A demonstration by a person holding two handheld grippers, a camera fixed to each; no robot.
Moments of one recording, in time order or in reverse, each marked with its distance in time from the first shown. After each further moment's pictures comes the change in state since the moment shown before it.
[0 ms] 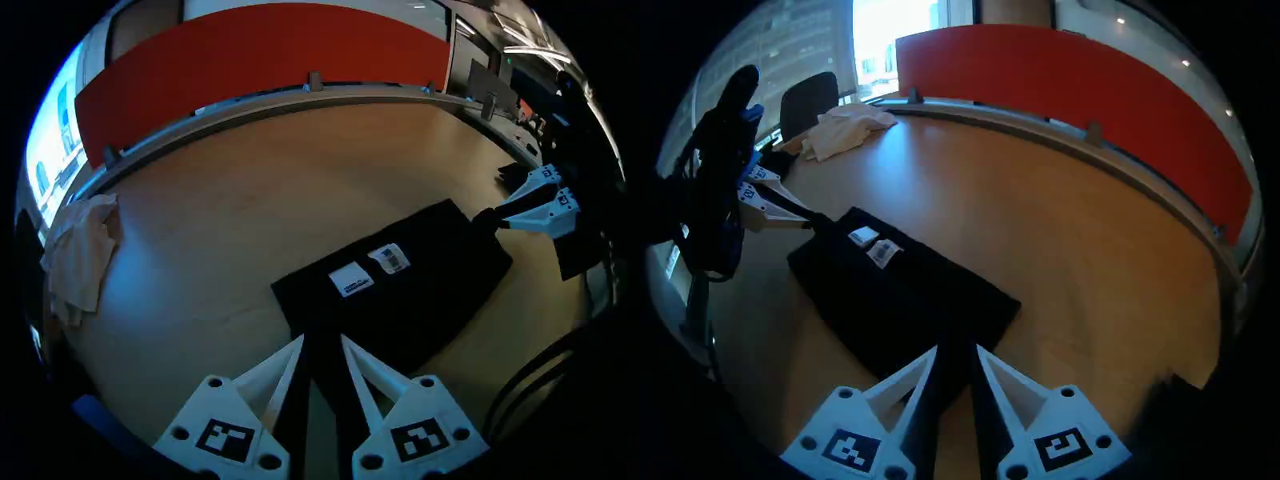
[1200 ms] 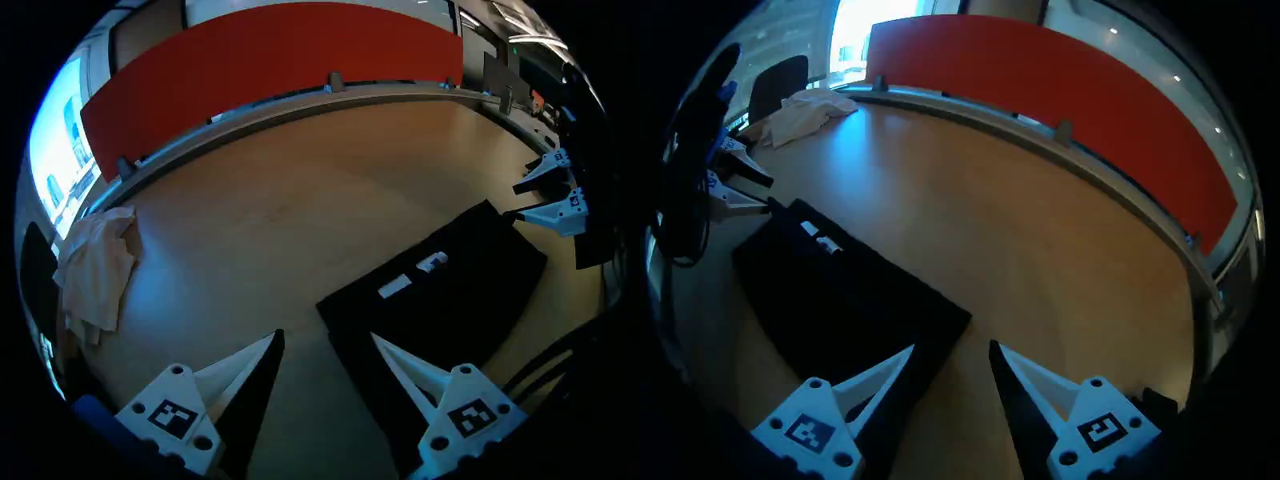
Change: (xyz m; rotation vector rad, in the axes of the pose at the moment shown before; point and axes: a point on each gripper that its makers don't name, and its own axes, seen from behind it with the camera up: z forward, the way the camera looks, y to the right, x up) left arm 0.013 -0.041 0.017 0.108 0.011 0.031; right arm 0.007 0.049 0.022 -0.203 -0.024 -0.034
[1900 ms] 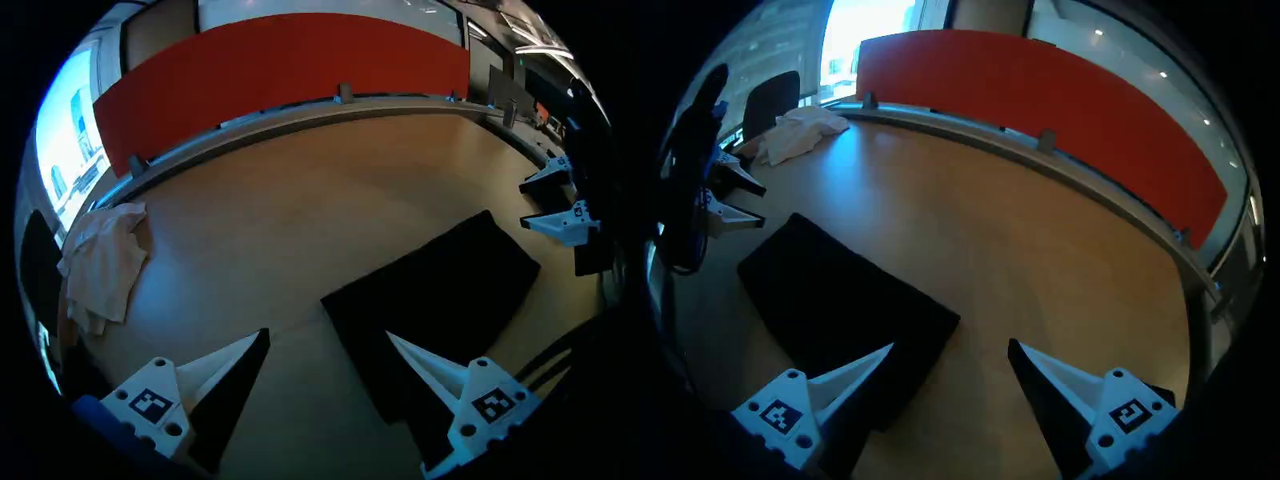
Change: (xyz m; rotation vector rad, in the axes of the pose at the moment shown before) left arm 0.001 -0.007 -0.022 0.007 0.035 -0.043; right arm 0.005 0.005 -0.023 -0.019 0.052 0.045
